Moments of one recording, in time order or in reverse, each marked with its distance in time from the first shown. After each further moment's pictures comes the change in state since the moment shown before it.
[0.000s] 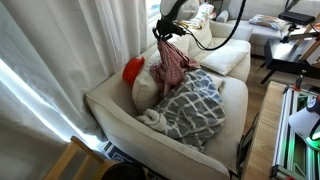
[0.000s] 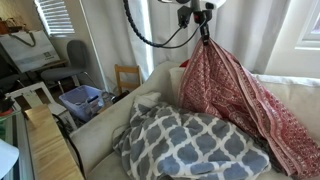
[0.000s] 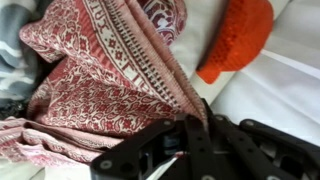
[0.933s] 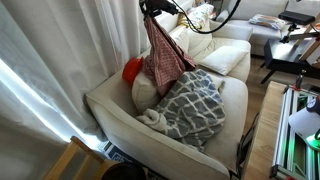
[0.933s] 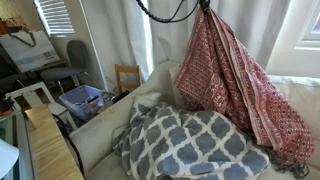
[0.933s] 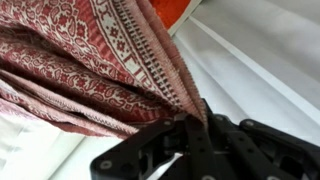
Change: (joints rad) arm 0.044 -0.100 0.013 0.075 -0.073 0.056 -0.070
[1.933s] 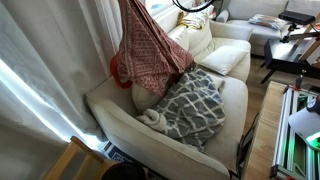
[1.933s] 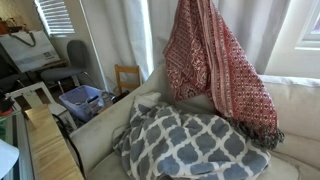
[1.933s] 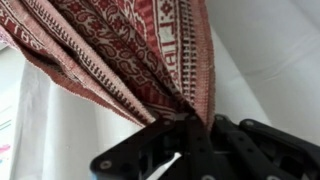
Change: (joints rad) arm 0.111 -0.002 0.018 0.283 -0.150 -0.121 -0.151
